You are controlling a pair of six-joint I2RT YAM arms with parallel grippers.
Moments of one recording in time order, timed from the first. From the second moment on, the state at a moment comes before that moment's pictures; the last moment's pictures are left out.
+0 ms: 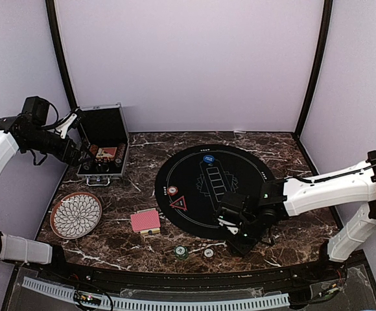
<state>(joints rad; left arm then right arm) -0.01 1.16 1.29 -1.03 0.43 0.39 1.22 1.54 0.97 -0.86 0.01 0.45</state>
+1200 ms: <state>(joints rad) -0.01 1.16 1.29 -1.03 0.43 0.39 0.86 1.70 1.43 -0.94 0.10 0.29</state>
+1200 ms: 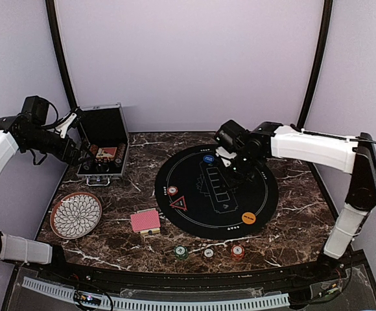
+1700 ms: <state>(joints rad) -0.01 1.16 1.29 -1.03 0.46 0.39 0.59 2.28 2.00 -0.82 0.13 0.19</state>
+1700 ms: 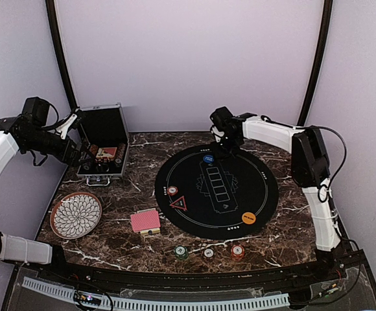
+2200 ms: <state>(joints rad) -0.01 1.16 1.26 -1.03 0.46 0.39 0.55 2.40 2.09 -0.81 0.13 0.19</state>
